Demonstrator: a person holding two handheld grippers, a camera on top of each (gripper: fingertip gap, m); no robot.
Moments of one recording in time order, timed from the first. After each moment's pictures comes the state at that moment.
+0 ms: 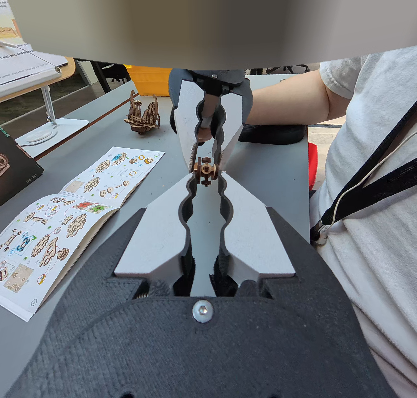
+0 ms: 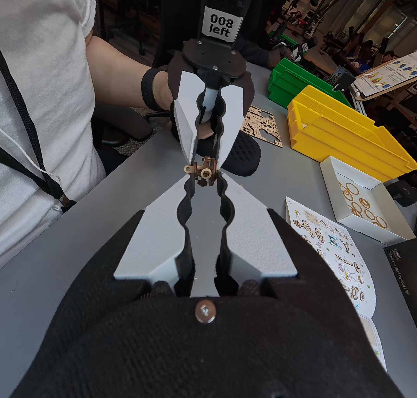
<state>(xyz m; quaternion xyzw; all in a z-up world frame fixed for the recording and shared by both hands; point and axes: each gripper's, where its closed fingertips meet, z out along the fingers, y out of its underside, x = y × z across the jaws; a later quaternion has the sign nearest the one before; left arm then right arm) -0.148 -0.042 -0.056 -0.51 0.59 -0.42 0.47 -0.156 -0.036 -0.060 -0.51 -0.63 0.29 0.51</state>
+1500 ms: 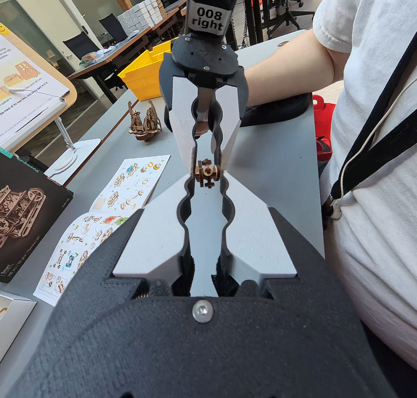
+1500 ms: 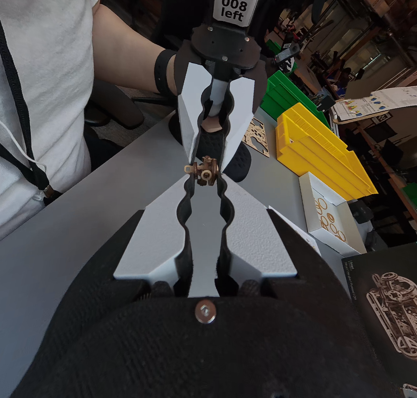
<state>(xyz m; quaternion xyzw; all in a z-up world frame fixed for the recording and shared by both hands) -0.151 -0.055 -0.052 -0.46 0.66 -0.34 0.49 -0.160 -0.047 -0.055 -0.46 -0.67 0.22 0.54</state>
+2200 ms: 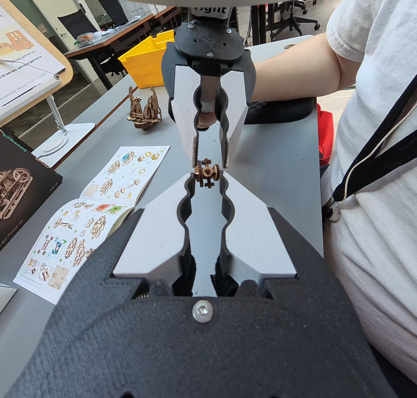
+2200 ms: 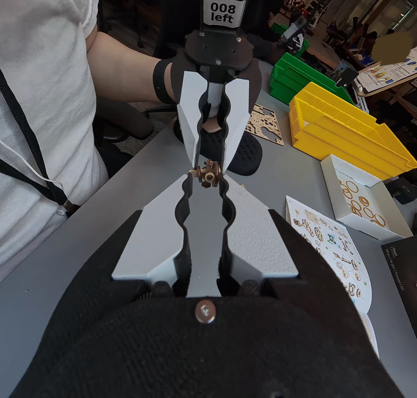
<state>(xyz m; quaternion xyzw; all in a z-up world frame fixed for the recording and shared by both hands) -0.152 -0.043 -0.058 -0.49 0.64 -0.35 0.47 -0.157 -0.042 -0.055 -0.51 -0.64 0.28 0.50</state>
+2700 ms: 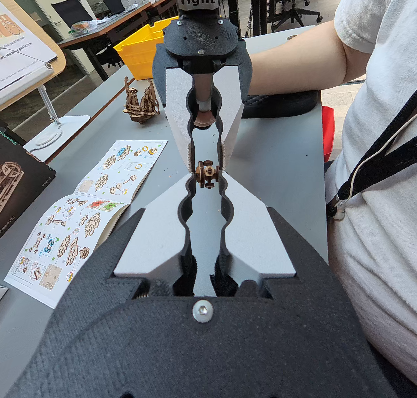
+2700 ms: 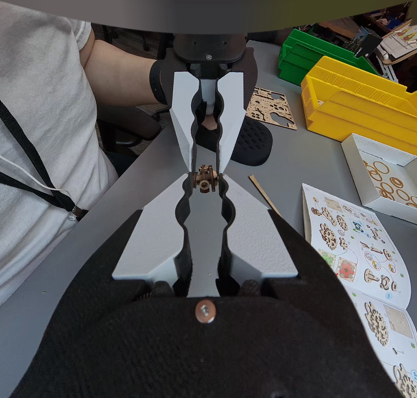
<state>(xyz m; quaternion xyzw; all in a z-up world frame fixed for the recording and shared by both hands) -0.146 -0.040 -0.068 -0.50 0.64 -0.35 0.46 -0.157 -0.035 -0.065 -0.55 -0.62 0.31 0.46</state>
